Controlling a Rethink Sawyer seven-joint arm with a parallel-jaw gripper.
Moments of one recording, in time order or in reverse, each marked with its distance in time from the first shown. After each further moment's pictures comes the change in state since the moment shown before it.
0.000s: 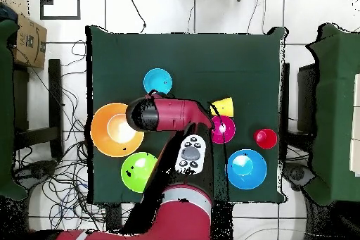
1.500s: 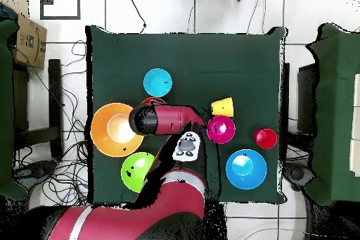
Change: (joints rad) arm 0.009 0.113 0.003 -0.001 0.001 -0.001 0.000
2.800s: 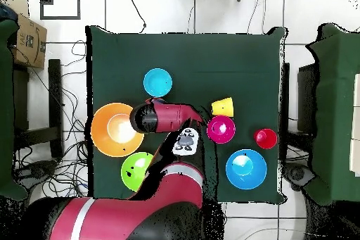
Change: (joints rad) arm 0.002 0.043 0.001 -0.038 0.000 -0.065 0.000
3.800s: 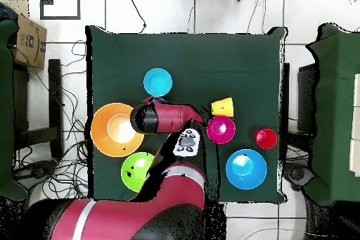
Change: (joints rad) arm -0.010 -0.018 0.008 0.016 0.000 -0.001 0.000
